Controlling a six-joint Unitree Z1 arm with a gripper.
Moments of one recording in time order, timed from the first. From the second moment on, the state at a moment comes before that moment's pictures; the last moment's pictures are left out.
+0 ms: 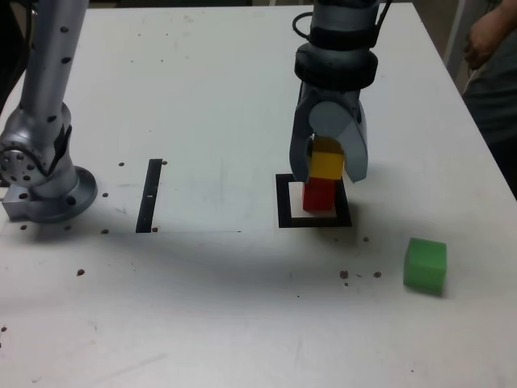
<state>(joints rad) -0.03 2.04 -1.64 1.24 -0.09 0.16</state>
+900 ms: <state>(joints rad) -0.01 2.04 -1.56 1.17 -0.10 0.18</state>
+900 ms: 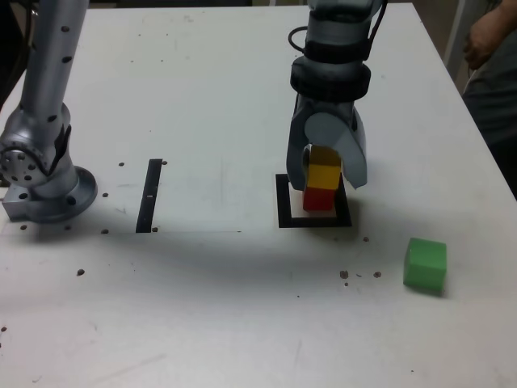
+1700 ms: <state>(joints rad) -0.11 1.95 -1.80 1.33 0.15 0.13</state>
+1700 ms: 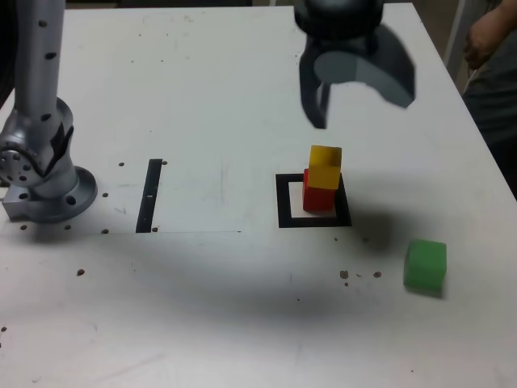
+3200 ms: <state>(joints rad) -0.28 2.46 -2.31 1.51 -0.02 0.09</state>
